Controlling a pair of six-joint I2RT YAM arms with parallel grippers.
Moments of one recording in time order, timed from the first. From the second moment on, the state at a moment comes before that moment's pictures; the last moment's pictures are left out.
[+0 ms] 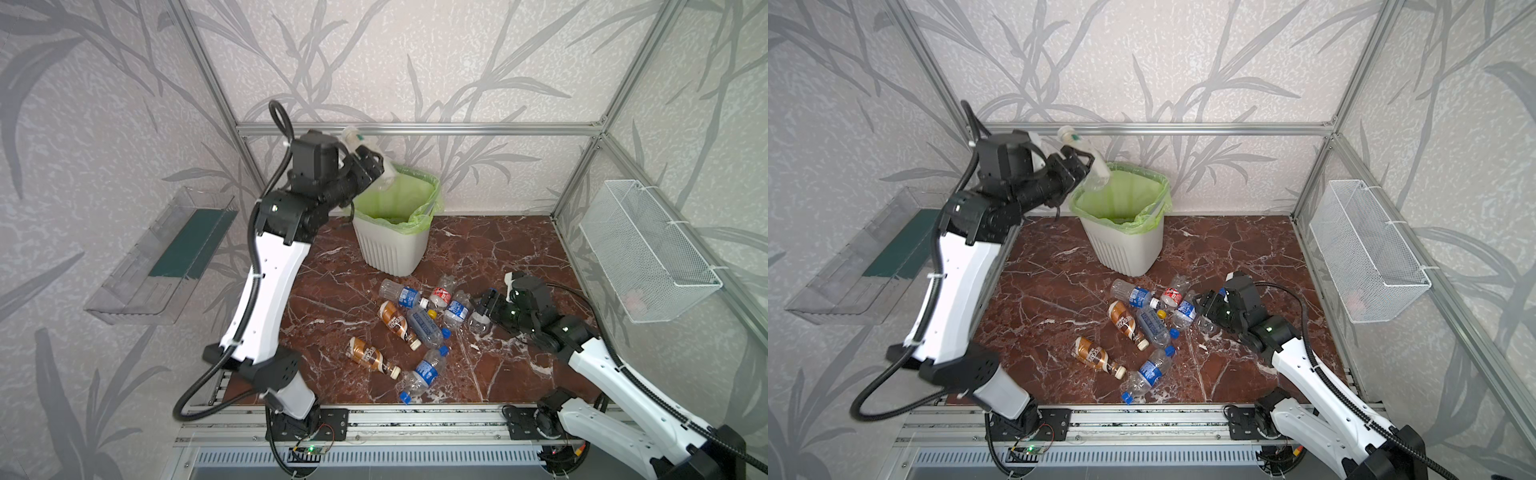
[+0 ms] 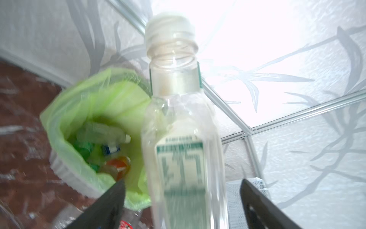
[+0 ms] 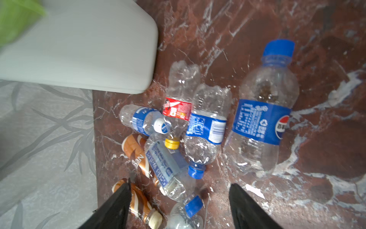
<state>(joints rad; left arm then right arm) -0.36 1.79 2.56 -1.07 -0.01 -0.87 0.47 0.91 0.73 -0.51 -0.13 0.95</state>
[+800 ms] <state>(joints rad) -0.34 0.88 1.14 -1.04 -0.09 -0.86 0.38 0.88 0.62 -0.52 -0.15 0.90</state>
